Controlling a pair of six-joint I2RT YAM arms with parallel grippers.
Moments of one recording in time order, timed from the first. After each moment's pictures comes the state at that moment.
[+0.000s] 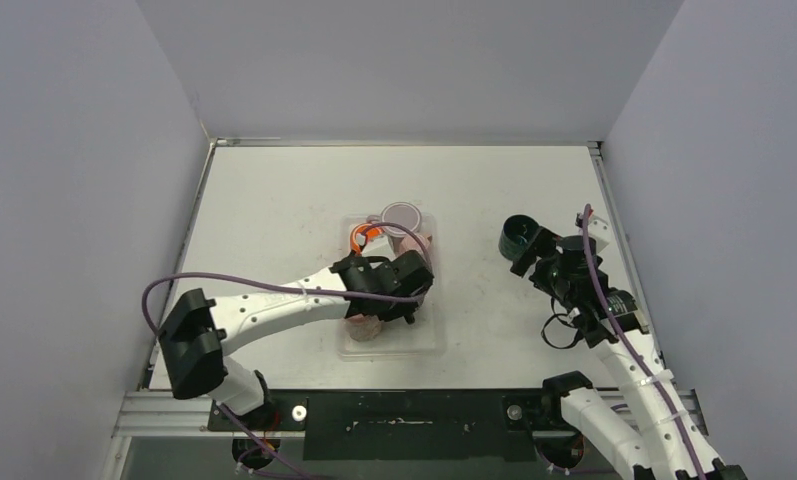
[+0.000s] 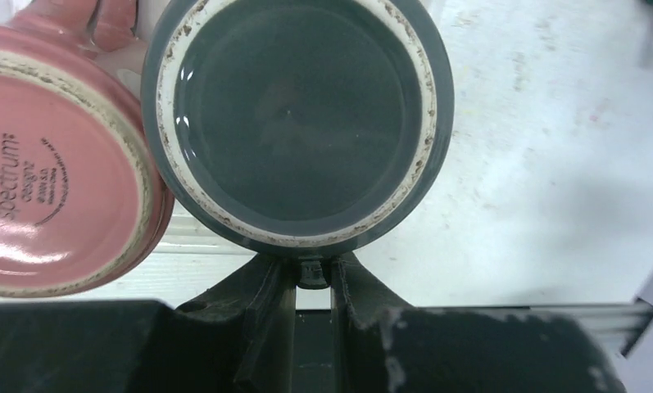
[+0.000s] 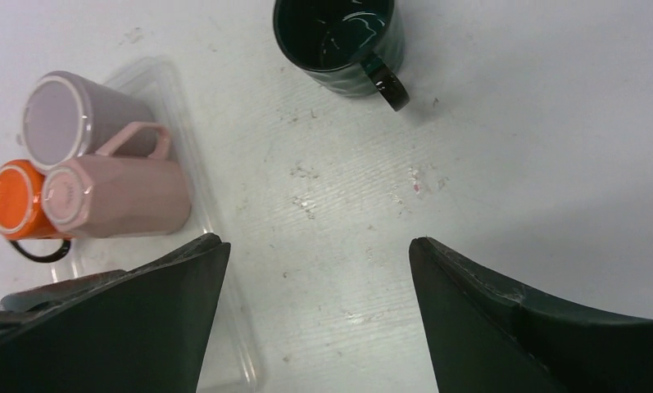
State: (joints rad) left arm -1.10 1.58 1.25 -0.88 -0.37 -1.39; right arm 0.26 0.77 0.78 -0.70 0.23 0.62
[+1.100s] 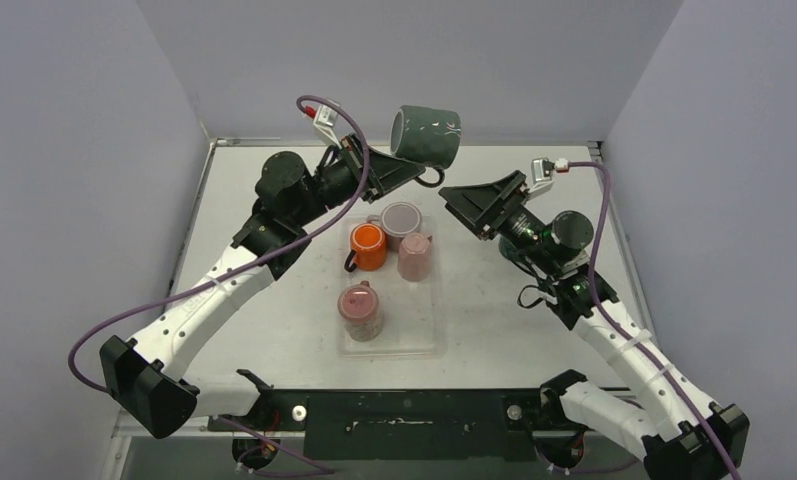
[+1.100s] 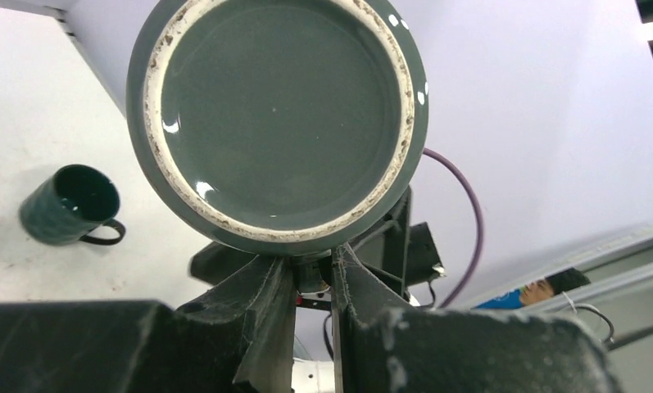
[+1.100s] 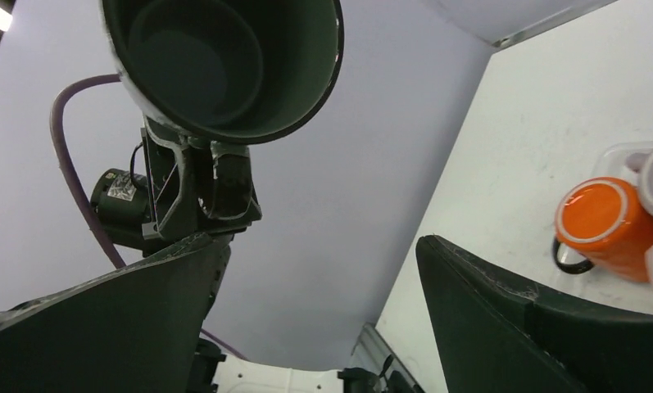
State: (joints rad) left arm -0.63 1.28 1.28 0.18 0.37 -1.12; right arm 0.44 0.90 0.82 0.24 -0.34 1.16
